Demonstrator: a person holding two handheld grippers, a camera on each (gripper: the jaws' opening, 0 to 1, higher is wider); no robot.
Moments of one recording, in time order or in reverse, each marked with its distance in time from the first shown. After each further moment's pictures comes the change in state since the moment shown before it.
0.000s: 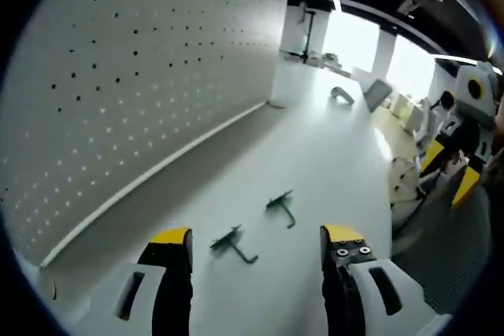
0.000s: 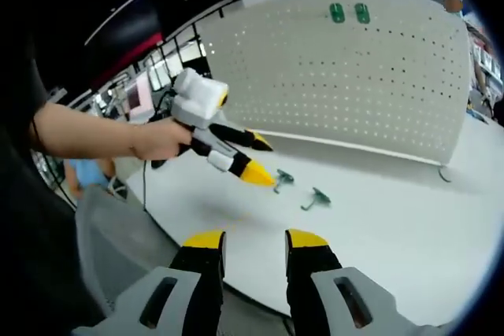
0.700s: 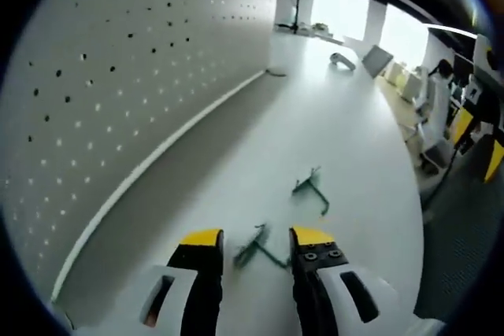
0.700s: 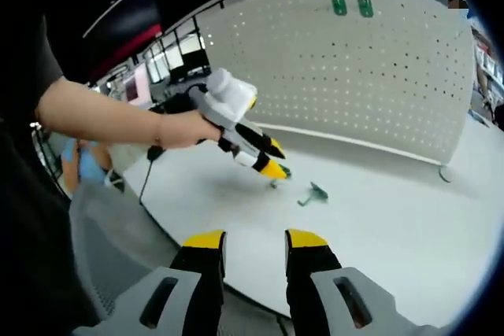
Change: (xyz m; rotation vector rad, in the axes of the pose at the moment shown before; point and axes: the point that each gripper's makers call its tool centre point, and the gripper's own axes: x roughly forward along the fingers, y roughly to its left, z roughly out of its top) left arm 0.037 0.026 -0.018 0.130 0.157 -0.013; right arm 0.005 -0.006 -0.005 -0.026 0.035 -0.011
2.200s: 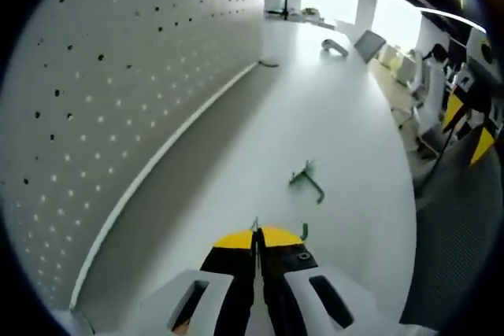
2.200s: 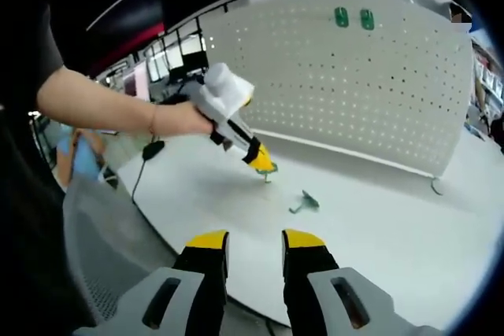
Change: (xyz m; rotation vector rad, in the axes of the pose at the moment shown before) left arm -0.028 0.006 0.005 0.019 0.048 0.005; right arm -0.004 -0.007 0.007 -0.049 -0.035 -0.037
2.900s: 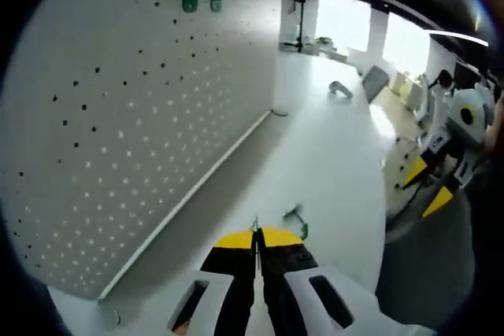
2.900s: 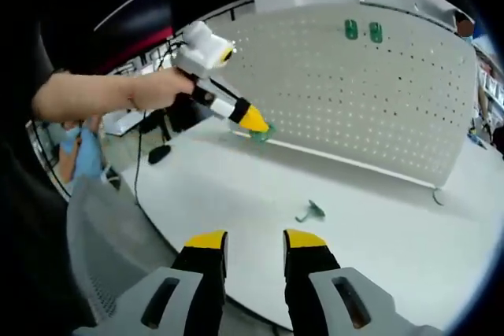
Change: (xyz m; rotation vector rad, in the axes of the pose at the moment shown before) left arm -0.093 -0.009 0.050 -0.029 -0.133 0.057; right arm -0.003 0.013 0.012 -0.033 -0.036 0.018
